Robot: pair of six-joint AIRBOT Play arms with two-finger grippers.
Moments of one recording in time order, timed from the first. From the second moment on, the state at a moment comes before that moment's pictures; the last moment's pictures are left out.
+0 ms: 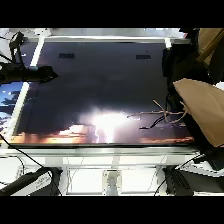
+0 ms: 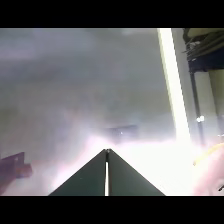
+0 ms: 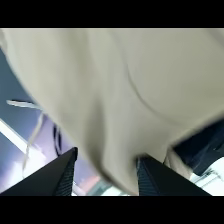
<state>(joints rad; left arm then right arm) 0.10 -1.17 1.38 1.01 -1.17 -1.34 -1.20 -1.34 1.71 -1.13 1.84 1.53</state>
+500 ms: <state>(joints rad) 0.10 -1.17 1.38 1.01 -1.20 -1.34 -1.16 -1.23 2.04 -0.66 1.83 1.59</state>
